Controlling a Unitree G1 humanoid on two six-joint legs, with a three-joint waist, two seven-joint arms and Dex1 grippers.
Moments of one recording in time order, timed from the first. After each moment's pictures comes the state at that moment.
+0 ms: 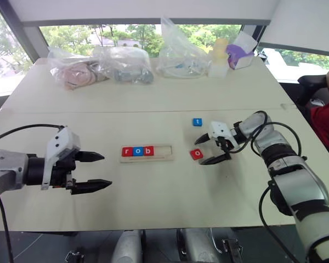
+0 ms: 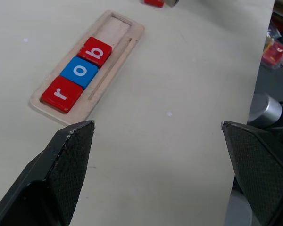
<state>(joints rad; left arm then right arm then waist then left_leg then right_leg) 0.01 1.12 0.37 -0.51 -0.76 0.85 -1.11 -0.98 -0.54 0.28 1.10 -0.06 -0.32 1.56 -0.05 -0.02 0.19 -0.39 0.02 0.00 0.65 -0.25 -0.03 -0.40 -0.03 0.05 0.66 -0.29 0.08</state>
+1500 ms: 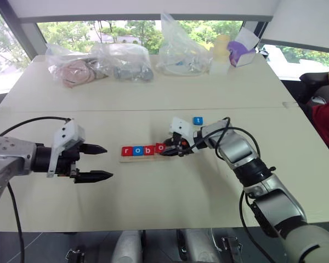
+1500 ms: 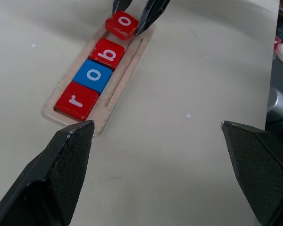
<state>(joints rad) -0.16 1.12 0.19 -0.36 -0.67 0.76 -1.17 -0.80 -0.37 0.38 0.26 0.02 0.56 1.13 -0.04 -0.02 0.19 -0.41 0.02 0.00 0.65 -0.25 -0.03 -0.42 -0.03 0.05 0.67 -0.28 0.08</state>
